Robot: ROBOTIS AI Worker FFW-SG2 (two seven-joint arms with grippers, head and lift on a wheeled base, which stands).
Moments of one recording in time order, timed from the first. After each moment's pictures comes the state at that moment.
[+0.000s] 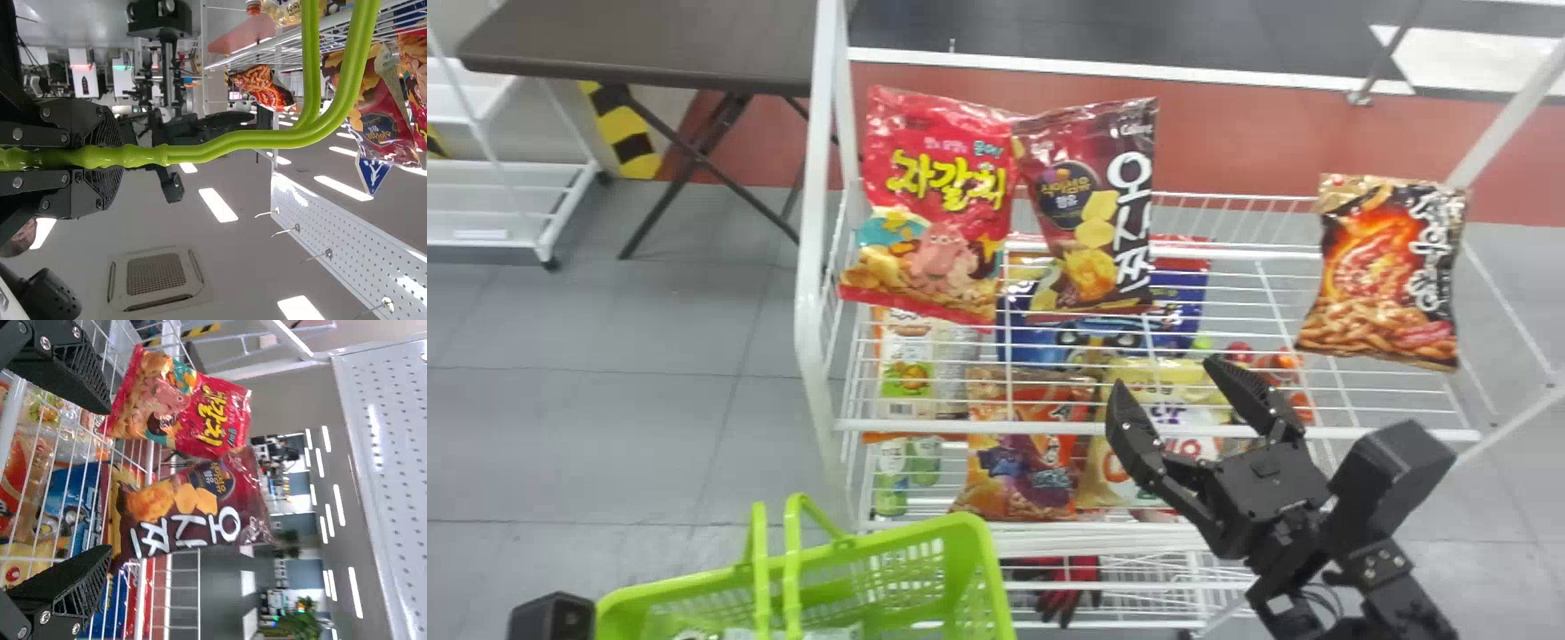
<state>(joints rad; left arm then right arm) 0.55 0.14 0.27 -1.86 0.84 1.33 -1.24 0.61 -0.06 -0.04 -2.04 -0.15 0.00 0.34</state>
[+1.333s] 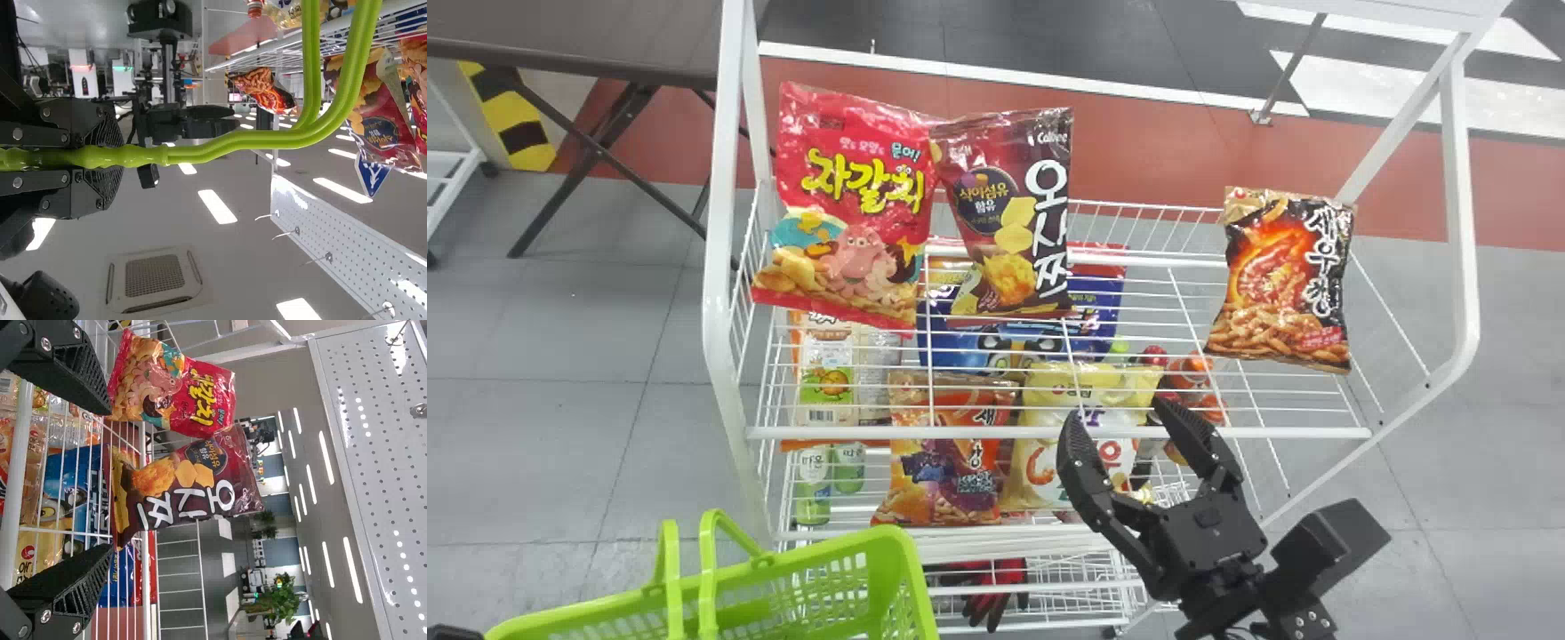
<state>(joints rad) 0.55 0.14 0.27 -1.86 0.84 1.33 -1.23 0.65 -0.01 -0.08 -1.96 -0.19 -0.17 0.36</state>
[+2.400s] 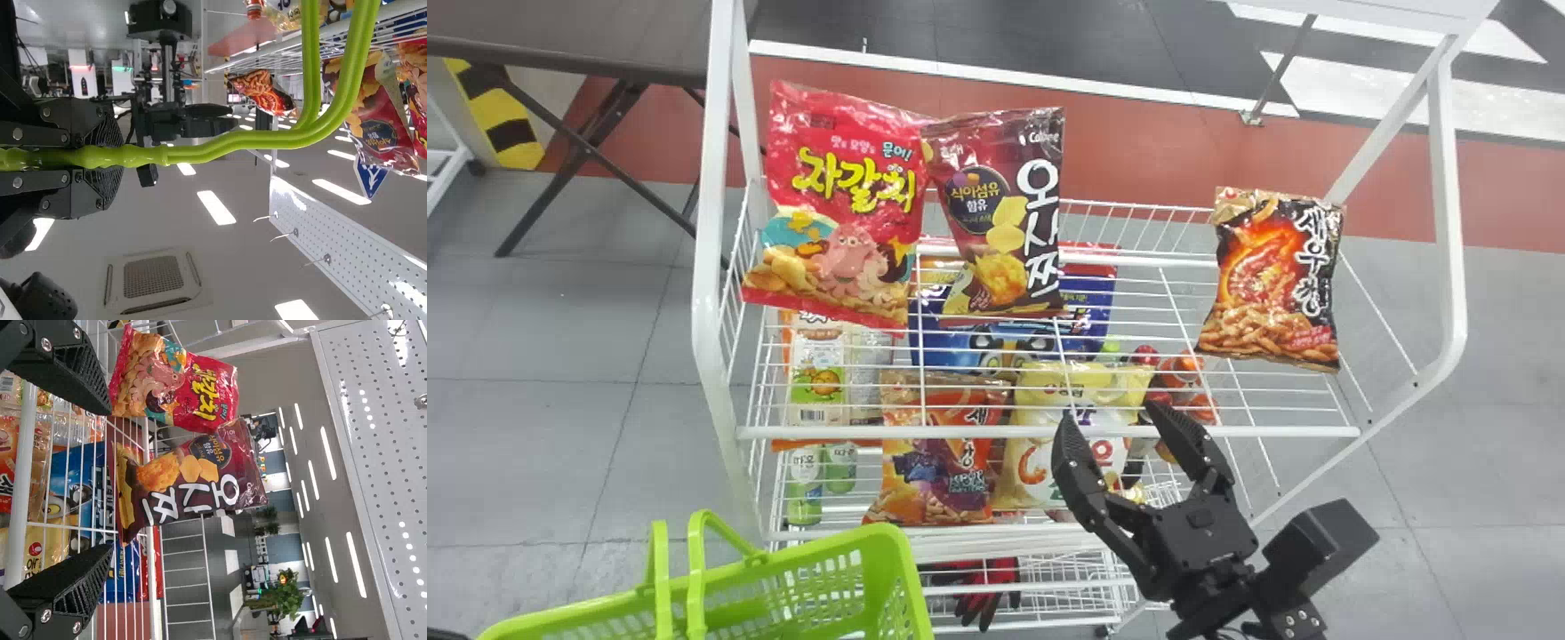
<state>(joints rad) 0.55 0.14 0.27 -1.85 0.84 1.33 -1.23 0.65 -0.01 -0.08 -1.95 -0.20 -0.16 0.36</state>
